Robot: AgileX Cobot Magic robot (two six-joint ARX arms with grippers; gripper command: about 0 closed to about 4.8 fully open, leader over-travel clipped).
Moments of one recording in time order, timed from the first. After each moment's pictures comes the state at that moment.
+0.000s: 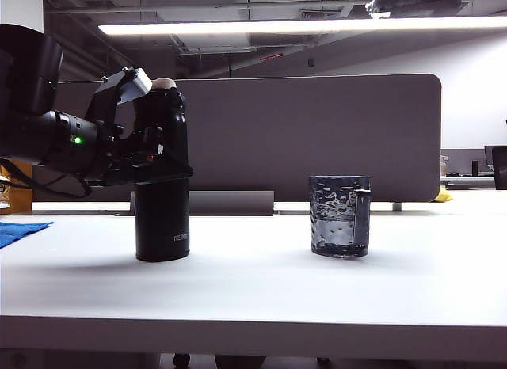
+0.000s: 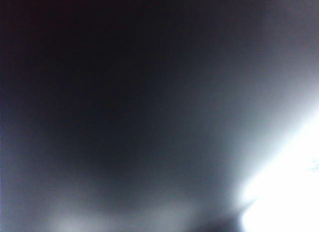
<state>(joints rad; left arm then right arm) -0.27 1.74 0.65 0.91 0.42 0.07 0.50 1.02 0.81 0.05 -0.20 0.11</state>
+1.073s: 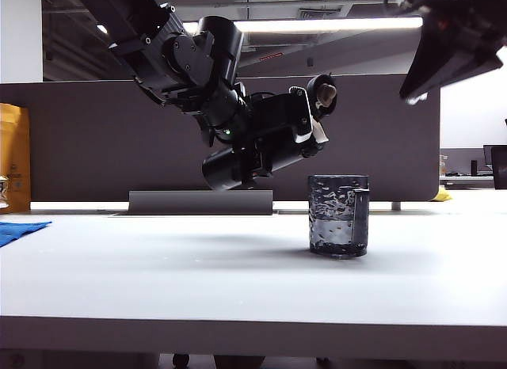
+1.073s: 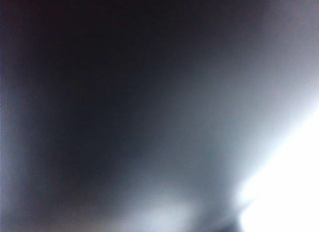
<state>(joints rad) -0.56 2.10 1.51 0.31 -0.08 1.32 0.36 1.10 0.81 -0.26 -0.15 -0.02</state>
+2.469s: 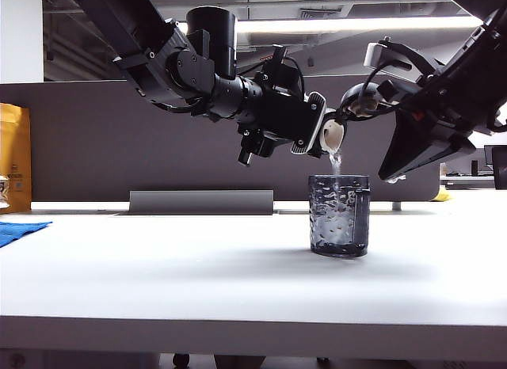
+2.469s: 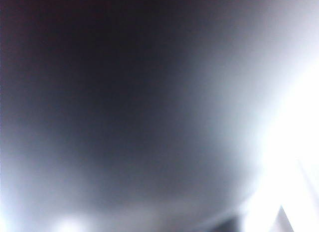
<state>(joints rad) -0.56 2.14 1.51 0.63 0.15 1.99 0.36 1.31 0.74 -0.13 -0.23 -0.05</state>
